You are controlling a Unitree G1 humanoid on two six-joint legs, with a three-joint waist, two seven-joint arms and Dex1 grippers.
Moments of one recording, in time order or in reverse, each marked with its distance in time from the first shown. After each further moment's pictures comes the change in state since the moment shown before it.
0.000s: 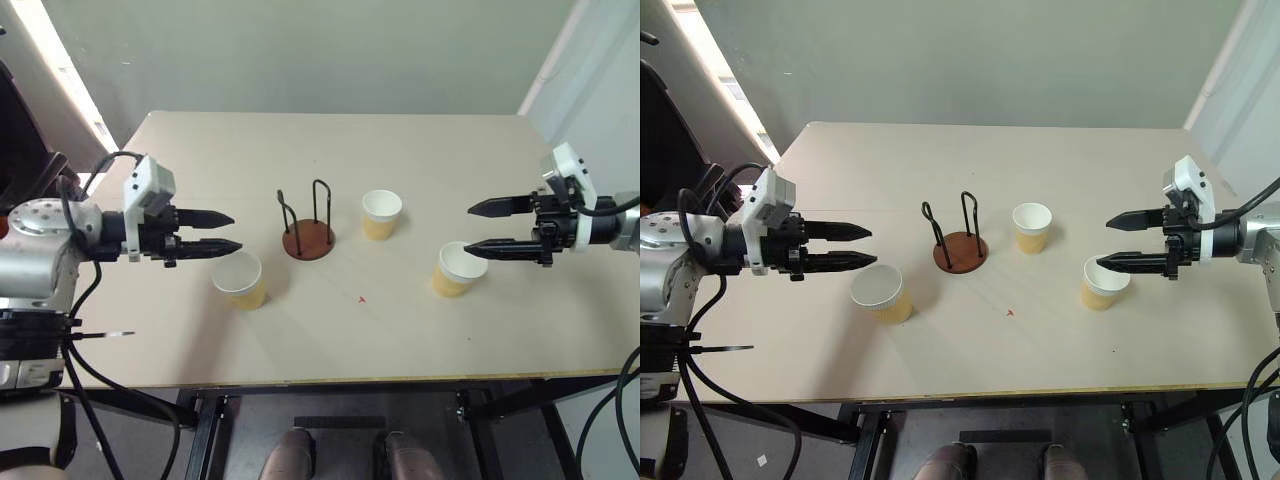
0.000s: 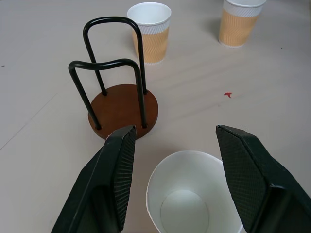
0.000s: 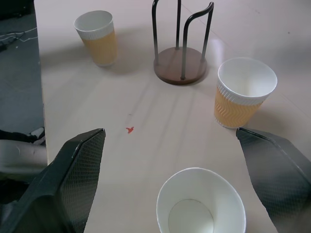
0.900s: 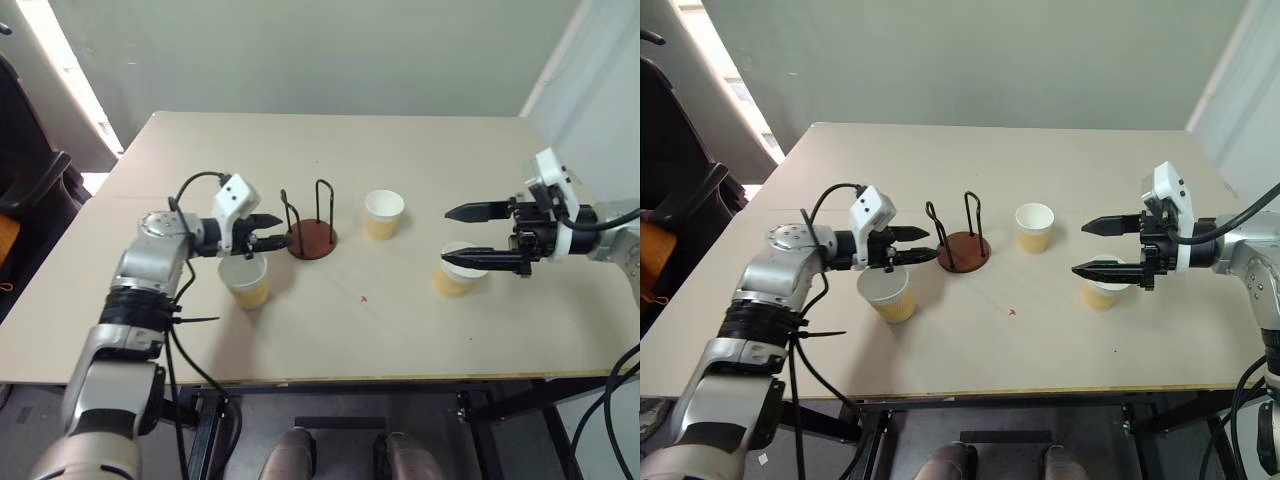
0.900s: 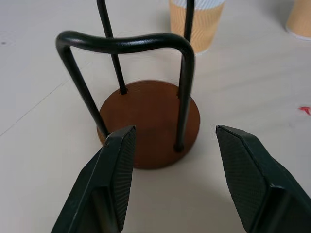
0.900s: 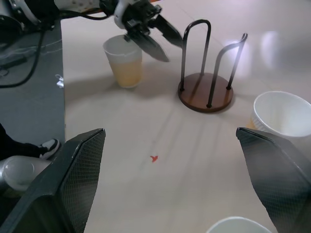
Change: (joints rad) left arm -0.202 -0.364 -0.168 0.297 0.257 -0.112 0.286; right arm 0.086 0.062 -0.041 -0.229 0.120 0.104 -0.131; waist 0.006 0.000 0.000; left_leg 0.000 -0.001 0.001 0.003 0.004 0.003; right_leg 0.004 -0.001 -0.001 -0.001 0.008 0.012
